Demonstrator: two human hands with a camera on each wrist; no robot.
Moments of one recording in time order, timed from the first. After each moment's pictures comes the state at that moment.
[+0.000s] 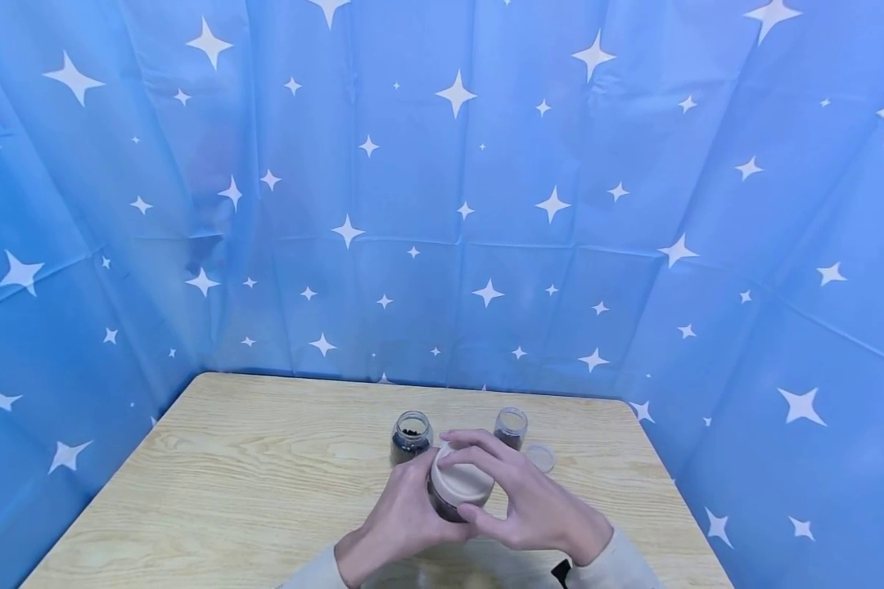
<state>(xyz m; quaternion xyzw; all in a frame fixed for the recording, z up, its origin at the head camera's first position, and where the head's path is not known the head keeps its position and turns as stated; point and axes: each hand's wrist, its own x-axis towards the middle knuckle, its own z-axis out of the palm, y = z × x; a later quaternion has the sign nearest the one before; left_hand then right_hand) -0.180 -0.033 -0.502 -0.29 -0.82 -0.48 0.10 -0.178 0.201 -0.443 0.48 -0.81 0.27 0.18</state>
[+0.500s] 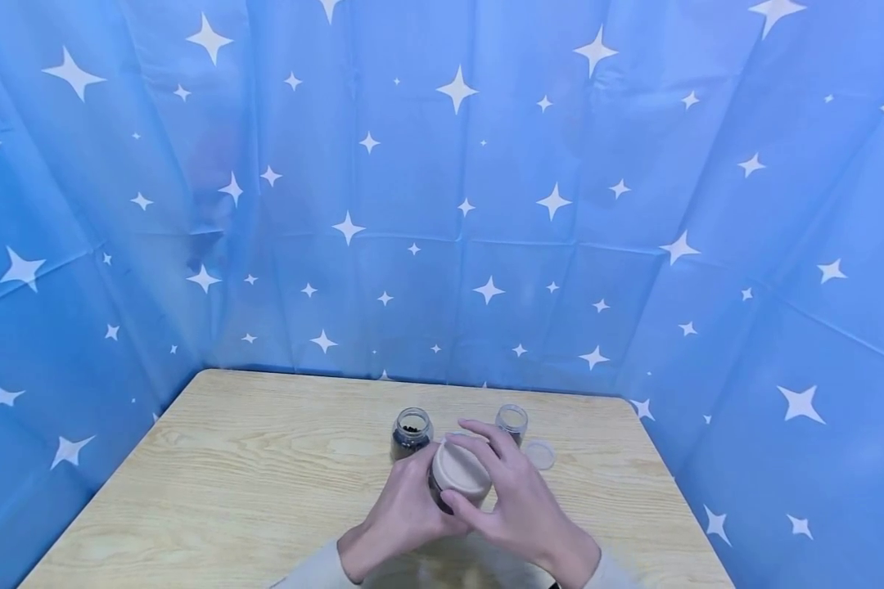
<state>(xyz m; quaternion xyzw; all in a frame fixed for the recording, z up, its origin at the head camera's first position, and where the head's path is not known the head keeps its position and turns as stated) -0.180 -0.029 -0.500 -0.27 -0.84 -0.46 0.12 -0.159 0.181 -0.455 0.34 -0.86 0.27 0.26</state>
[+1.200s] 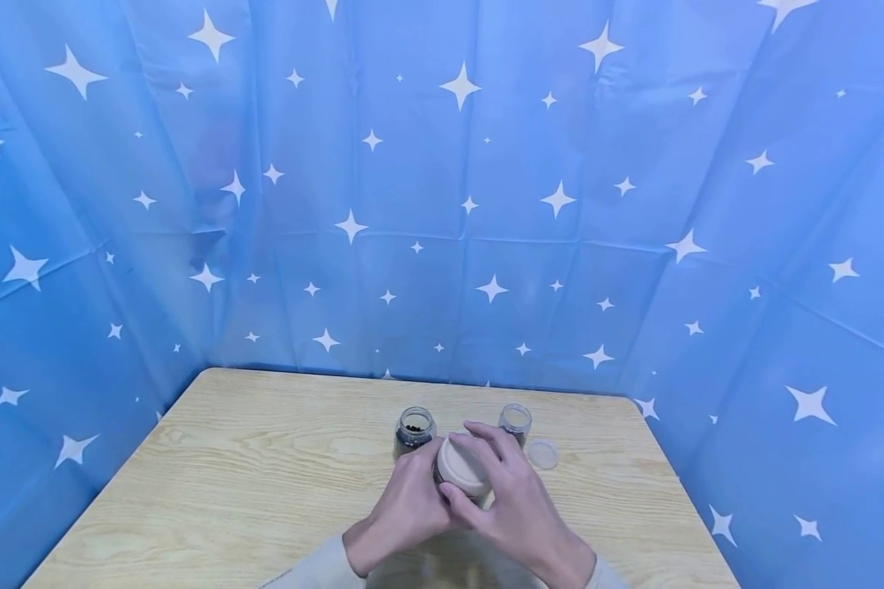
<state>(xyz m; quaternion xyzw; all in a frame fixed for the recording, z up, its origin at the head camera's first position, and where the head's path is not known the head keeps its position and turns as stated) -0.187 -0.027 -0.494 -0.27 -0.85 -0.43 0.13 -0.154 0.169 -0.461 0.29 -0.88 0.26 0.29</state>
